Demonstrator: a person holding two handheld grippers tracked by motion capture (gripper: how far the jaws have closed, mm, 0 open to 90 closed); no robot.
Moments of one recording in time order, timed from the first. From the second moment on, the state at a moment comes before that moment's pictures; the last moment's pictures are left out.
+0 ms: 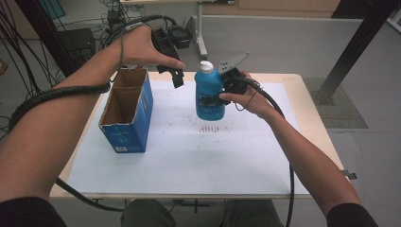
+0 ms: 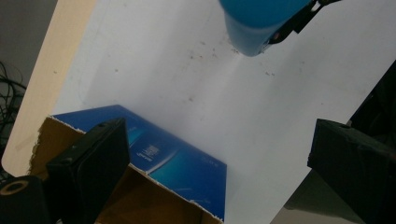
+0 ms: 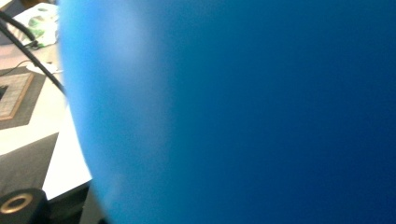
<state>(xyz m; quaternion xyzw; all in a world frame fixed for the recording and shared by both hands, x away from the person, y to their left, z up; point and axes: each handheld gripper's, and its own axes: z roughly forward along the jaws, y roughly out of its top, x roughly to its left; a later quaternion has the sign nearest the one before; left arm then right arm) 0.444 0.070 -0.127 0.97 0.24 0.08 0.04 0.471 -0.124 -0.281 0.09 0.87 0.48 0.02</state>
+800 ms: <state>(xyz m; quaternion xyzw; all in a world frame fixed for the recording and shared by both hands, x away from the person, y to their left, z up) 0.430 0.051 -0.132 0.99 0.16 0.04 0.02 0.450 -0.072 -0.288 0.00 0.87 0.50 -0.01</state>
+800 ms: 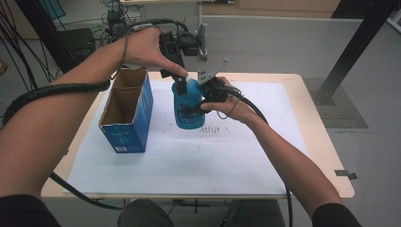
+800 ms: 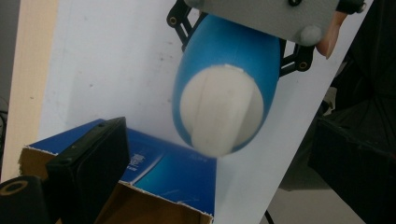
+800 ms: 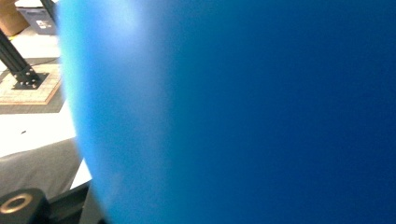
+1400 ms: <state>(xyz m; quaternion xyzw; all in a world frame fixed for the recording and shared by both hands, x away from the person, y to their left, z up) 0.429 0.042 -0.150 0.99 0.13 0.02 0.02 0.438 -0.066 -0.287 -0.02 0.86 0.51 -0.01</state>
